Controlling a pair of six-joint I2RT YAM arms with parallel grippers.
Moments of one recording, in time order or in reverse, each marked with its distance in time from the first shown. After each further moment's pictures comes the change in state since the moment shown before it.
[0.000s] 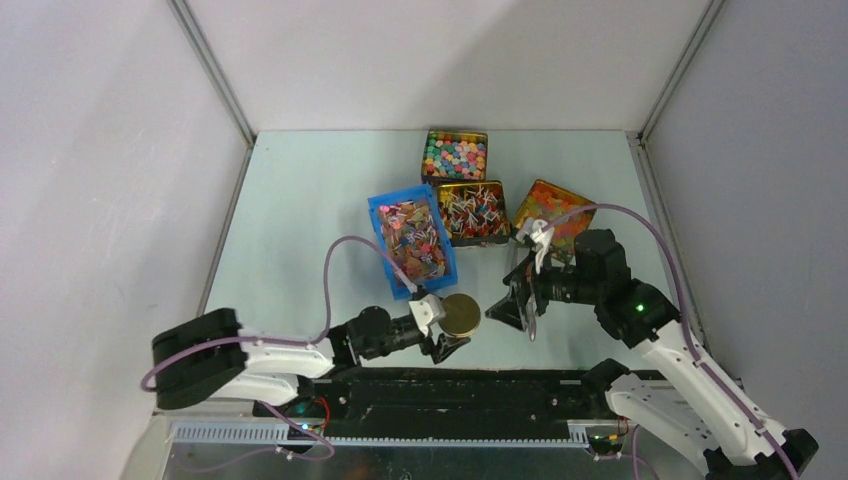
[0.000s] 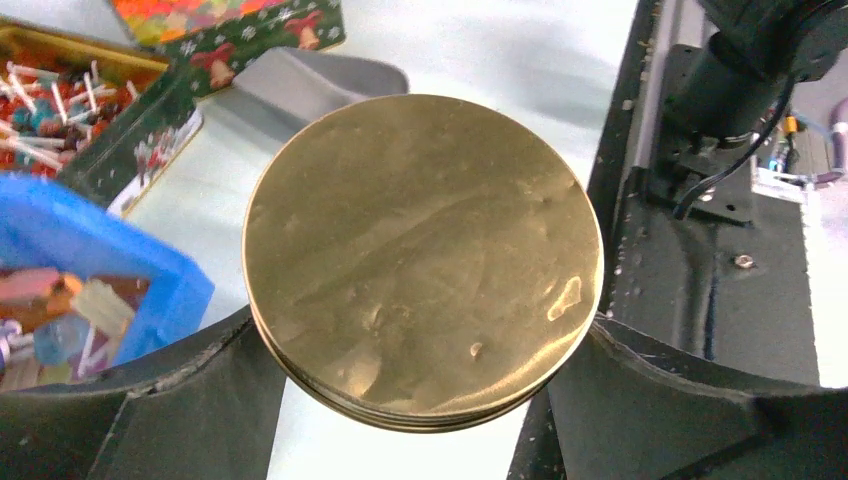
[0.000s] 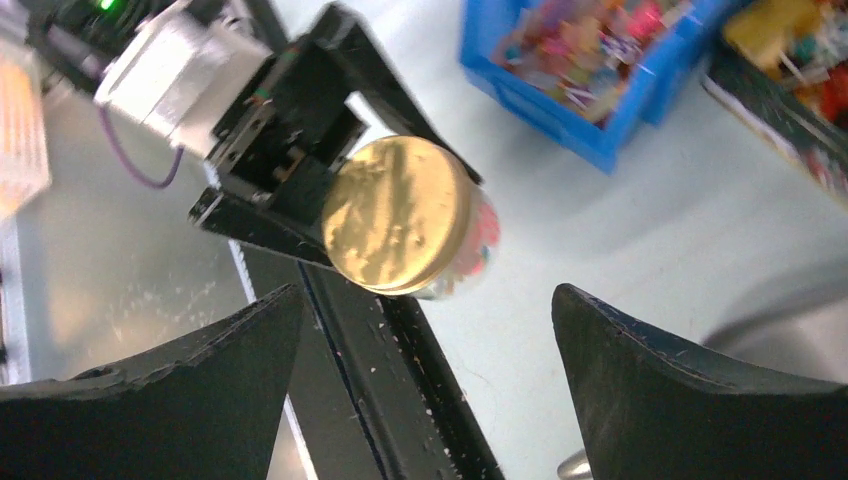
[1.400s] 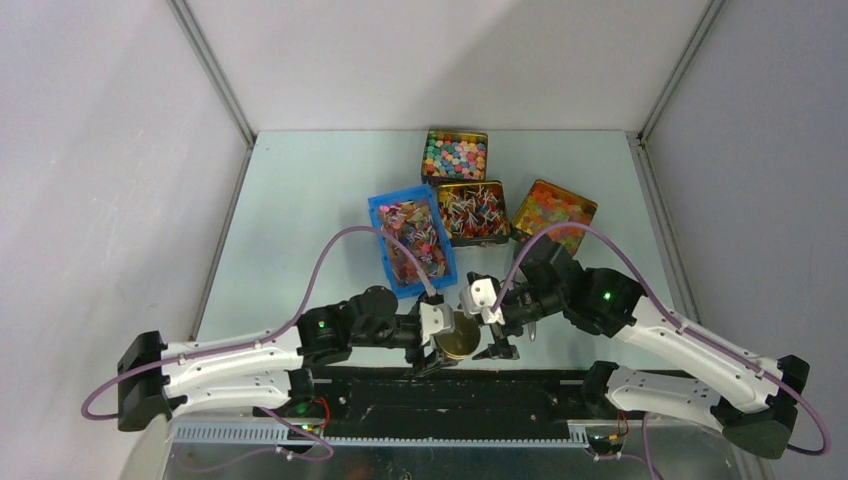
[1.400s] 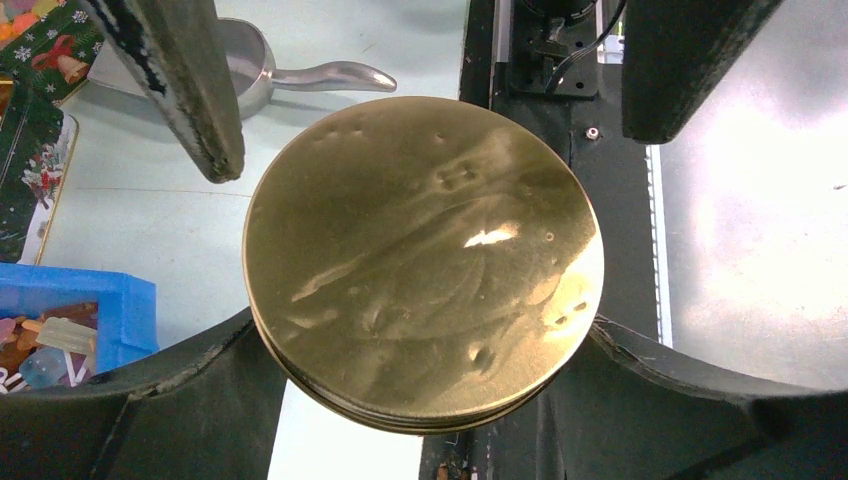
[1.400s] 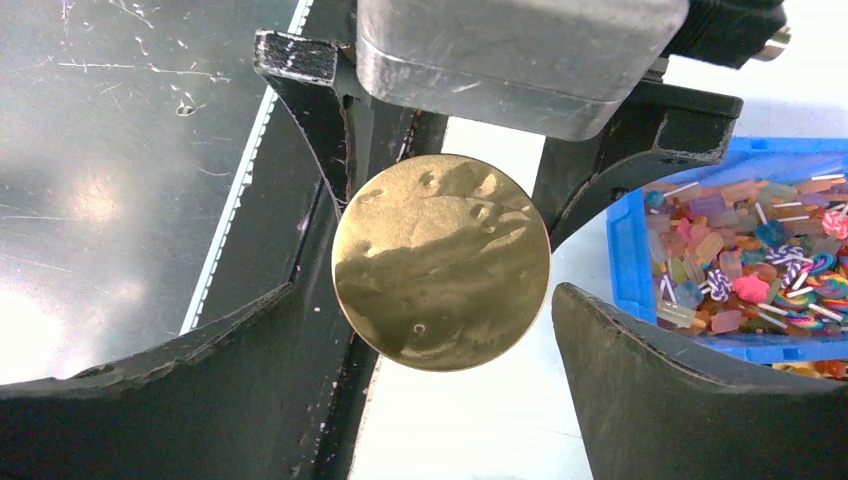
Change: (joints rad) left arm -0.027 -0.350 0.385 -1.039 0.258 0.149; right arm 0.429 0.196 0.200 -0.163 -0.069 -0.722
